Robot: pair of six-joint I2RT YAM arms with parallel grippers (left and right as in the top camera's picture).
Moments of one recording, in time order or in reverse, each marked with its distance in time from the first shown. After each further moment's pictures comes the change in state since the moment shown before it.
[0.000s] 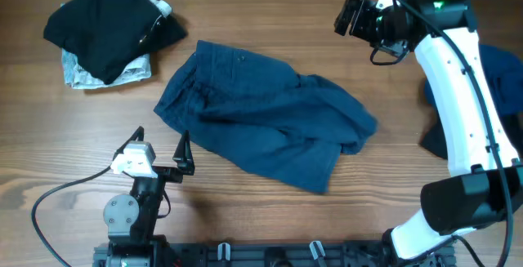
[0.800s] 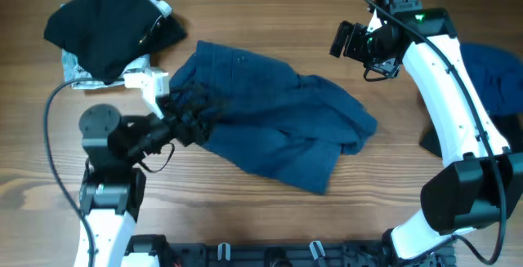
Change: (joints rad) left arm 0.000 0.891 0.566 0.167 0.742 -0.380; right arm 0.000 0.000 -0.185 0.056 -0.015 0.003
